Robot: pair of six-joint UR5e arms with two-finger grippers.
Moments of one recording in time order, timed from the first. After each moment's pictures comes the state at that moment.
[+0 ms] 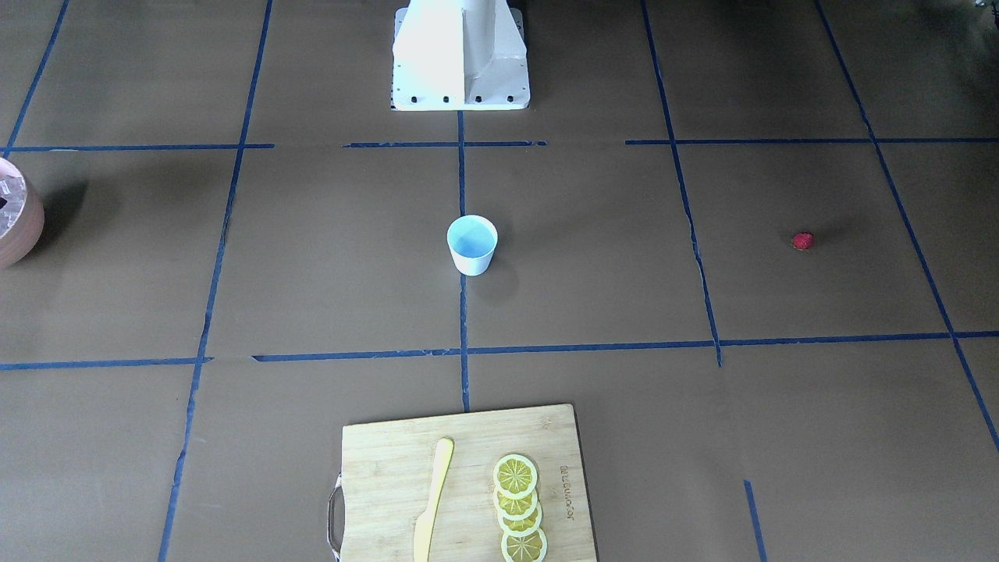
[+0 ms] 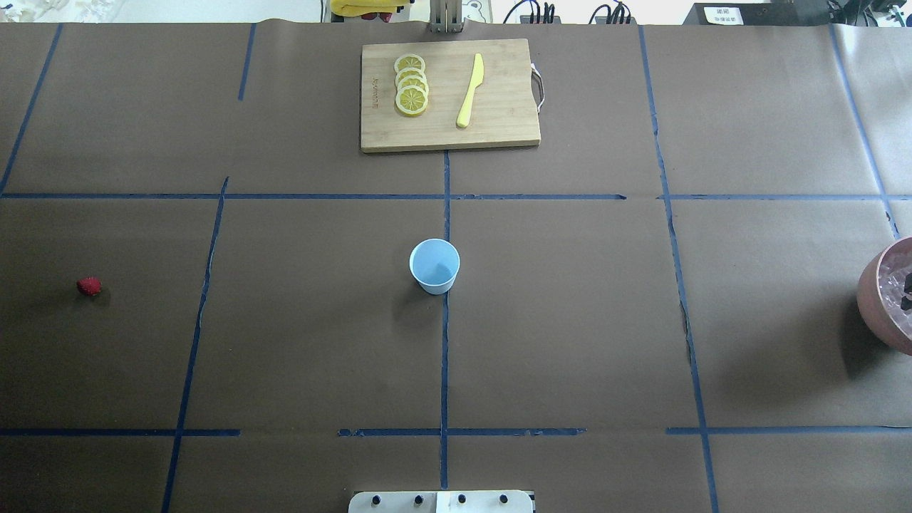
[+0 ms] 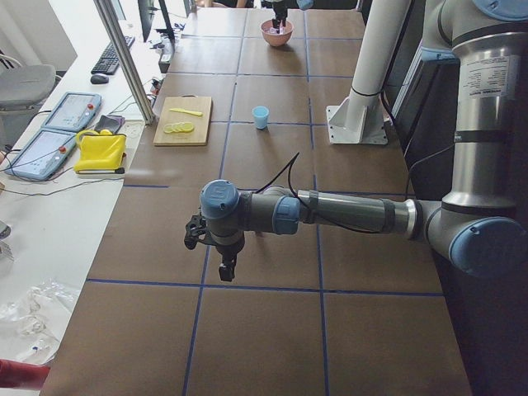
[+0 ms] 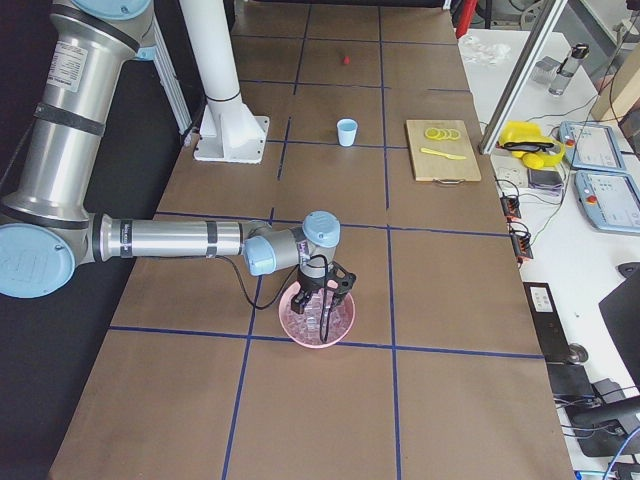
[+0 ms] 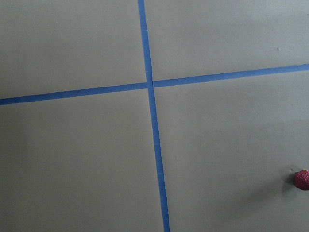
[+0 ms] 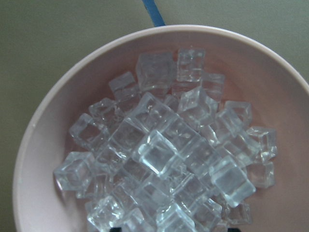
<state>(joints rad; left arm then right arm) -1.52 -1.53 -1.70 -1.55 -2.37 0.04 1.15 -1.87 1.82 -1.31 2.25 0.95</state>
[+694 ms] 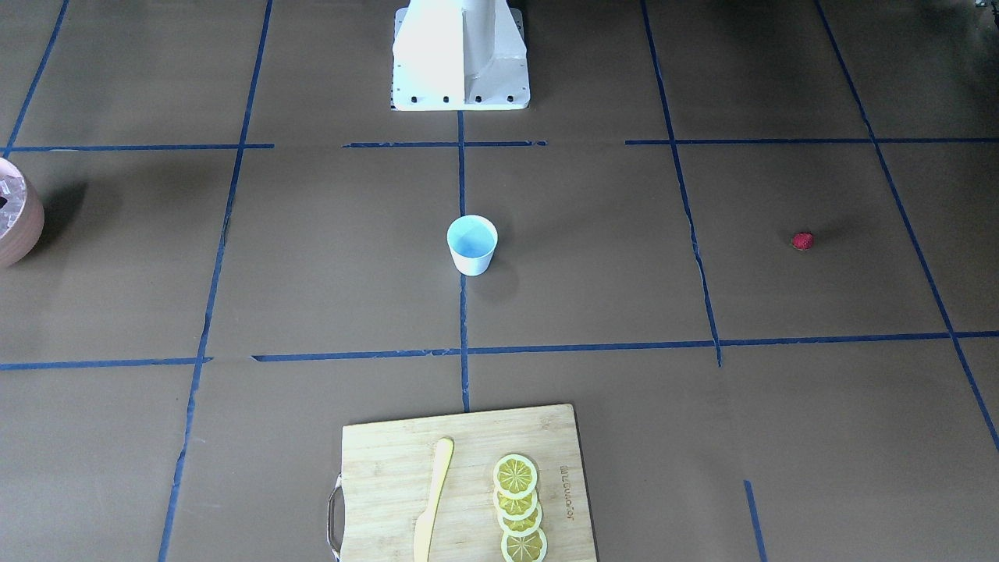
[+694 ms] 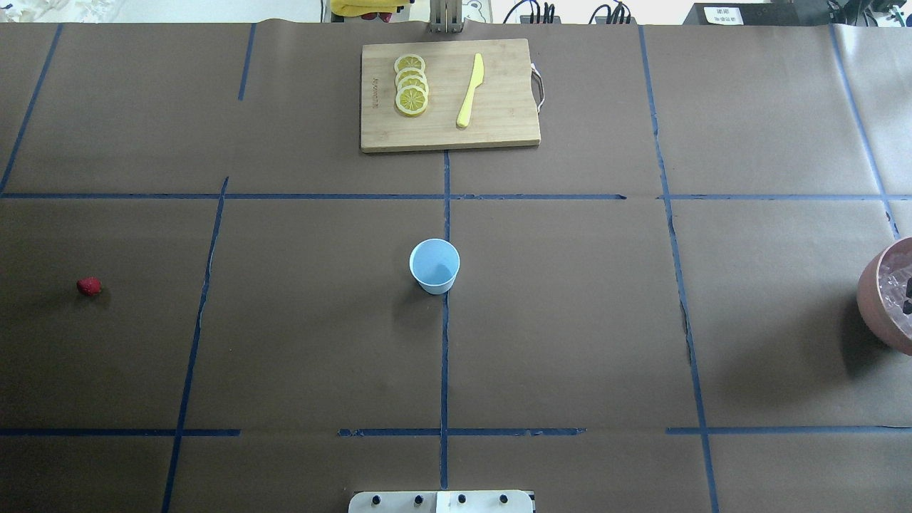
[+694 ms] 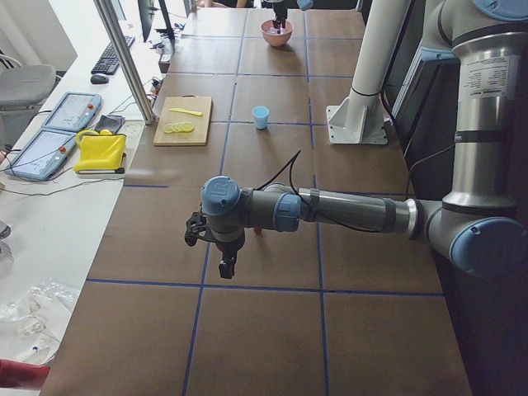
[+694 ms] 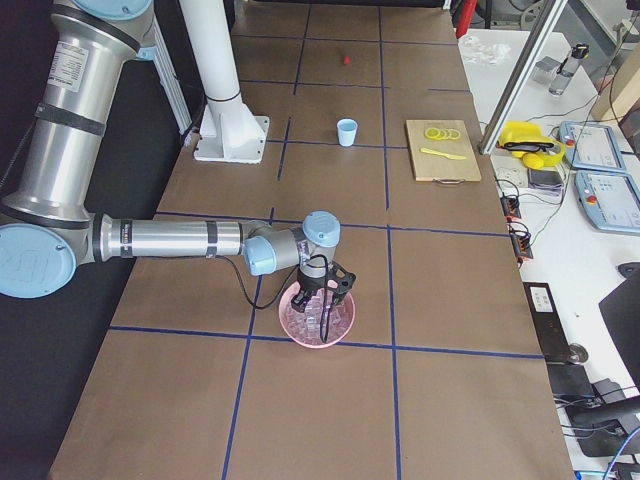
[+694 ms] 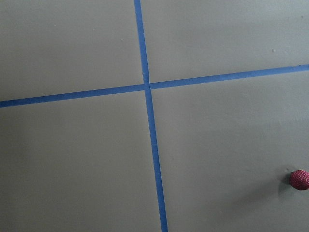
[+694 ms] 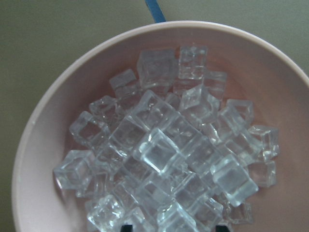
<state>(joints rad) -1.52 -1.53 -1.72 -1.54 -2.37 0.04 1.15 -1.87 1.82 -1.31 2.25 0.95</state>
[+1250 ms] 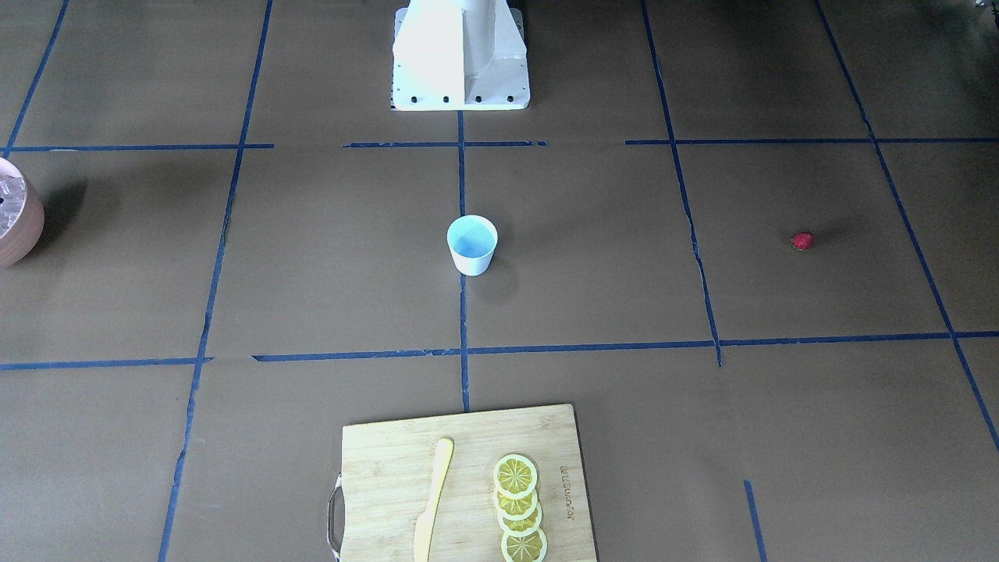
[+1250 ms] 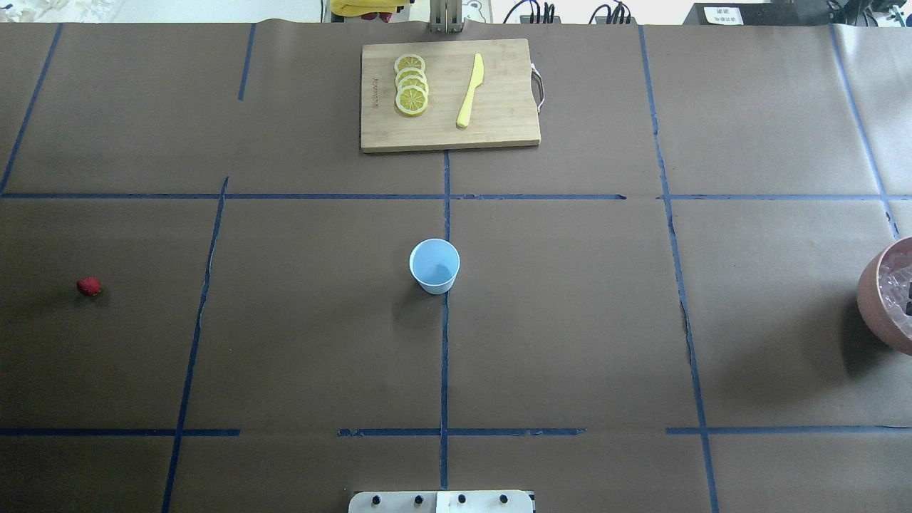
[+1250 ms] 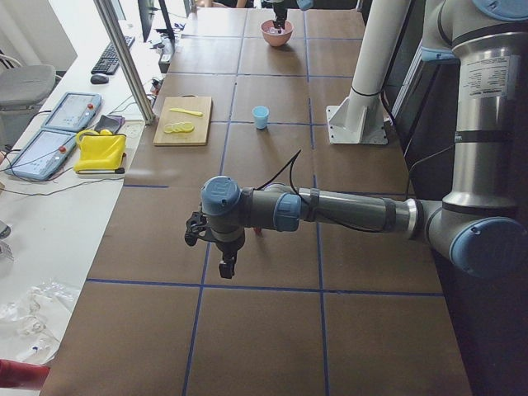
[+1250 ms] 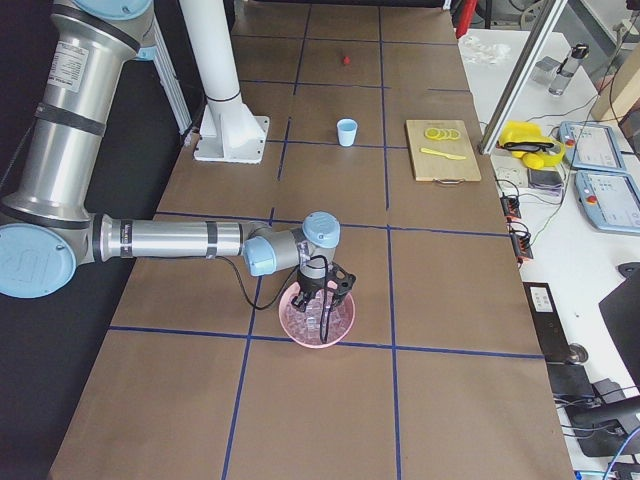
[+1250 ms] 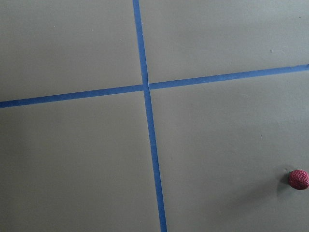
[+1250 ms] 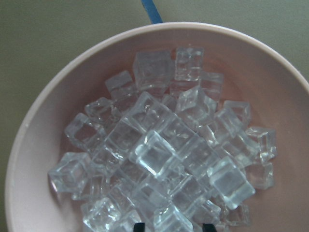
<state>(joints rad) -1.52 -1.53 -1.72 -1.54 -2.37 0.04 1.15 -1.87 1.82 -1.31 2.24 0.95</state>
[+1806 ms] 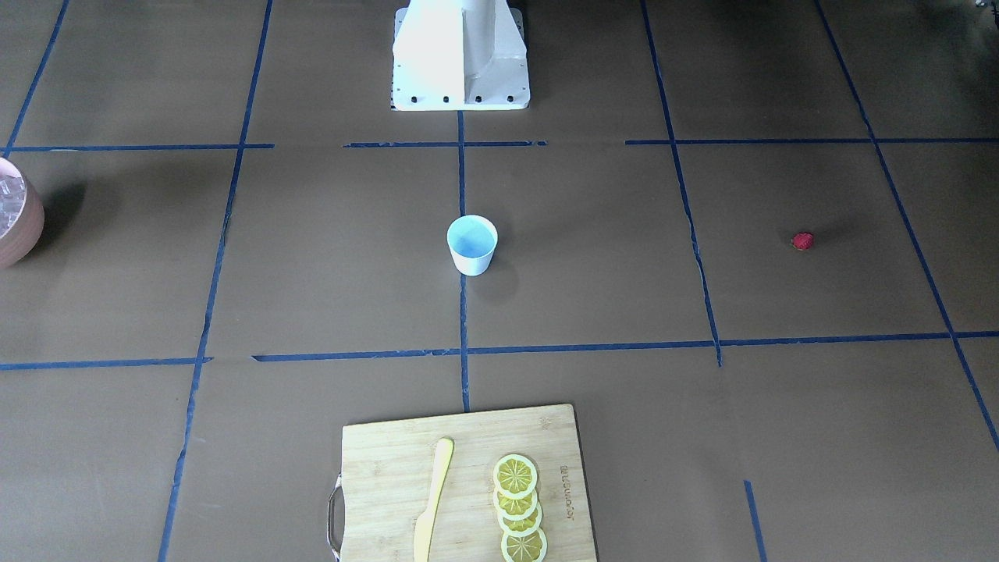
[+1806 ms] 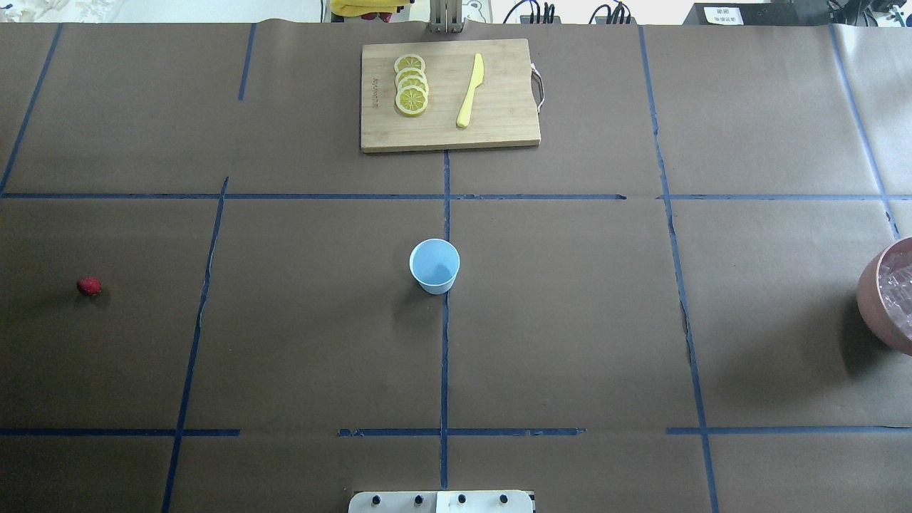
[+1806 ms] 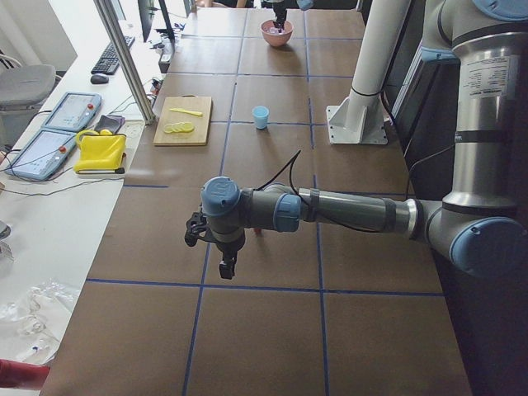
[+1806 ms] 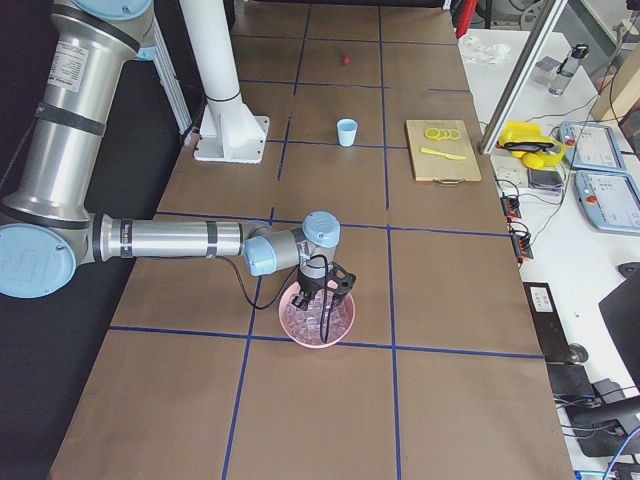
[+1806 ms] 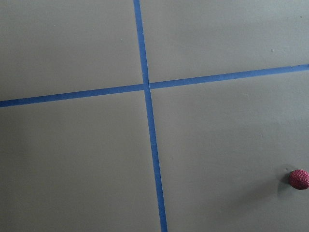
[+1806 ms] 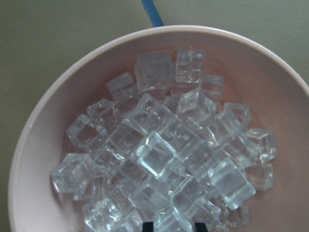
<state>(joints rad) -1.52 -1.53 -1.72 -1.54 -2.37 0.04 1.15 -1.87 1.82 -1.31 2.24 0.95</state>
